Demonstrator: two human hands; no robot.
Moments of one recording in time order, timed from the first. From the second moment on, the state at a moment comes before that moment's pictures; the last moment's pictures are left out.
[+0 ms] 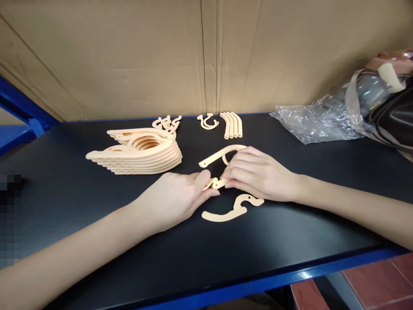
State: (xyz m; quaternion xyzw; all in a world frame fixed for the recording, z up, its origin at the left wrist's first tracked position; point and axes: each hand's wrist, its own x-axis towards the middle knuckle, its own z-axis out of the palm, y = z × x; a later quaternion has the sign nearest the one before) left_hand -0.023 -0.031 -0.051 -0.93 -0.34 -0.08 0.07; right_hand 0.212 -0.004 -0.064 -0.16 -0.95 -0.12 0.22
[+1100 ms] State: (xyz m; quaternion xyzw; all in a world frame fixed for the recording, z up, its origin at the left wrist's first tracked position) left_hand -0.028 -0.028 -0.057 -0.91 -0.37 -0.18 0.01; right_hand 0.214 -0.001 -0.065 -0.17 -0.94 -0.05 0.28
